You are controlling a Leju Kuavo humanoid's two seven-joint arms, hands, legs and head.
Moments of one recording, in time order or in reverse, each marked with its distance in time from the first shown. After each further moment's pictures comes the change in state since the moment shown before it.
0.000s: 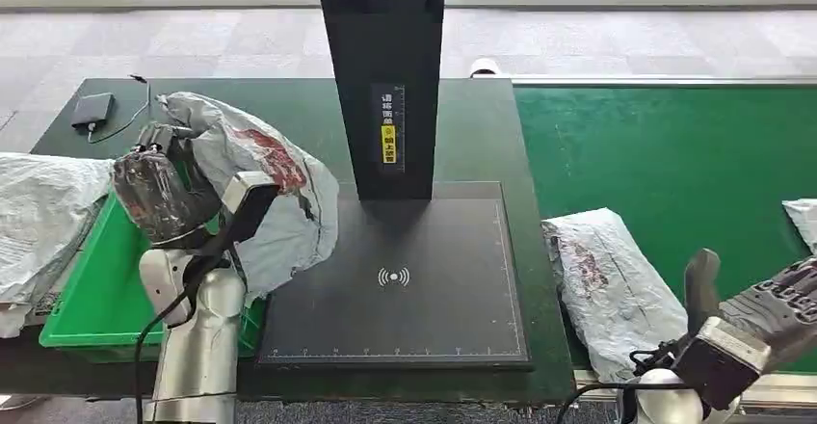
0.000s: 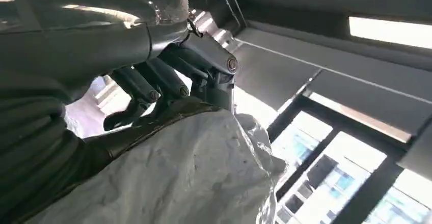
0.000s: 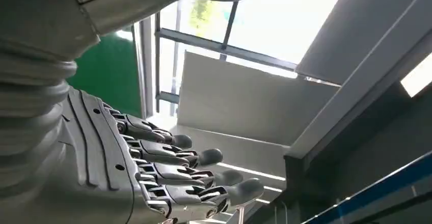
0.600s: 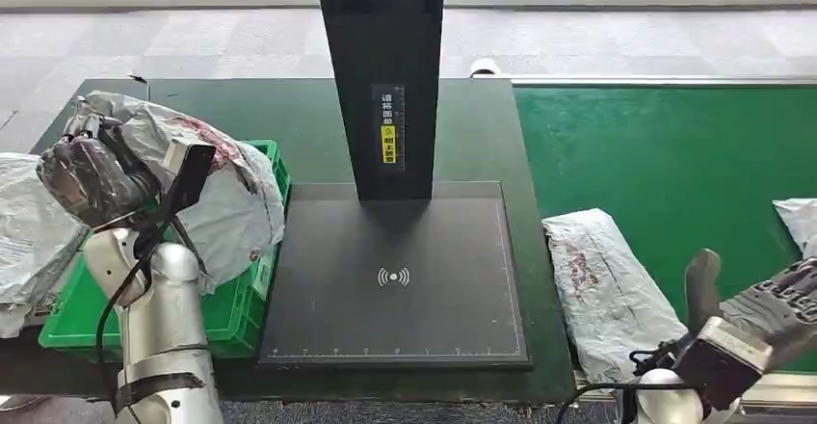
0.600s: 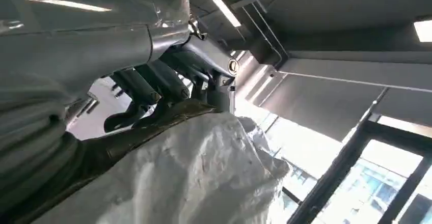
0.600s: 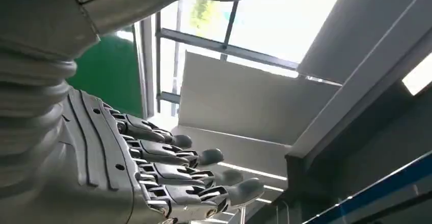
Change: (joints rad) left arm -0.184 0.008 0.367 0.123 -0.175 0.000 -0.024; right arm 0.000 0.000 0.000 0.002 -0.008 0.000 0.000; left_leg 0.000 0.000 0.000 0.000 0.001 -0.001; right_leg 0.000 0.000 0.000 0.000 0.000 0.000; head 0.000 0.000
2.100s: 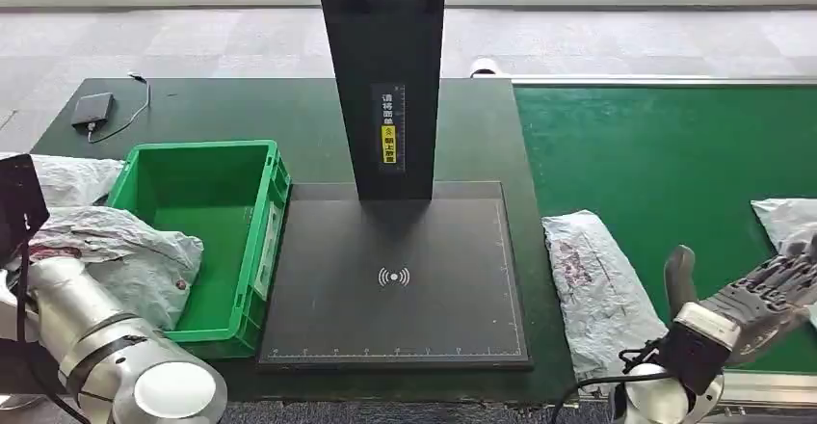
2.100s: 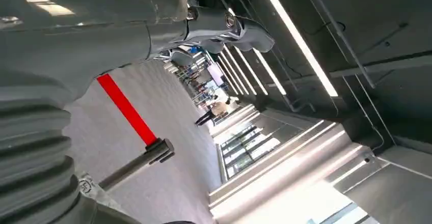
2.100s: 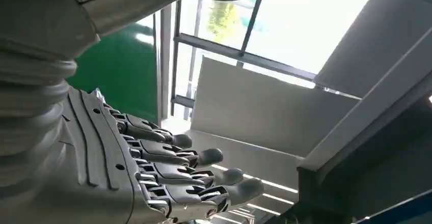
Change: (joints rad) left arm -0.227 0.017 0.584 -0.088 0.254 0.000 -0.328; right arm -0.021 0.000 -0.018 0.100 0.027 0.000 0.000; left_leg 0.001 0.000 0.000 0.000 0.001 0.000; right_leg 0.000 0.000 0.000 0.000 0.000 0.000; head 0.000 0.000
